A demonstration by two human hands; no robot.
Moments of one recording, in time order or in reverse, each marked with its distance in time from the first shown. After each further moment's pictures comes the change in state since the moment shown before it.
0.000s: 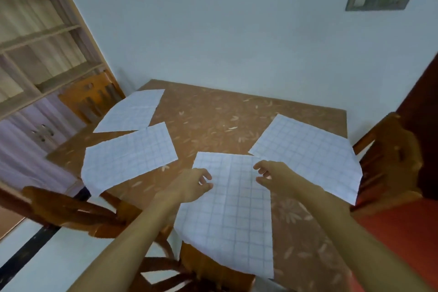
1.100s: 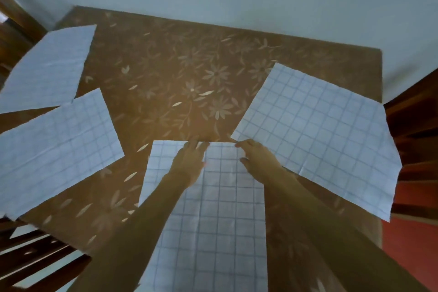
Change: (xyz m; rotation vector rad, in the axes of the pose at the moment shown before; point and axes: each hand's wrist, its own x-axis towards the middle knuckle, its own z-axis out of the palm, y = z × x) left_hand 0.300 -0.025 0.109 0.220 -0.032 0.082; right_hand 0.246 0.146 0.081 -0.011 -0.108 0.105
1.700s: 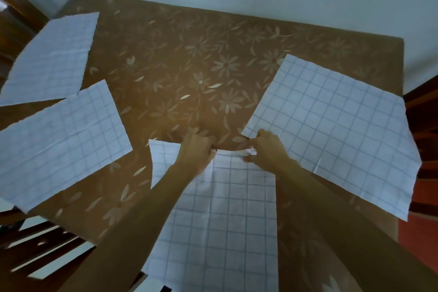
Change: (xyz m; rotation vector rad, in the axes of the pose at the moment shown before) left_hand 0.006 -0.010 -0.015 0.019 0.173 0.088; right_hand 0.022 -0.007 0.001 -0.176 0.021 0.022
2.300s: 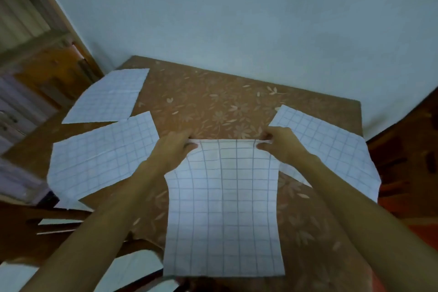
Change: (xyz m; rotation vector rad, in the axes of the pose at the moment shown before) left_hand -0.141 -0.029 -0.169 -0.092 0.214 -0.020; right_hand -0.129 -0.076 -0.126 0.276 0.329 -0.058
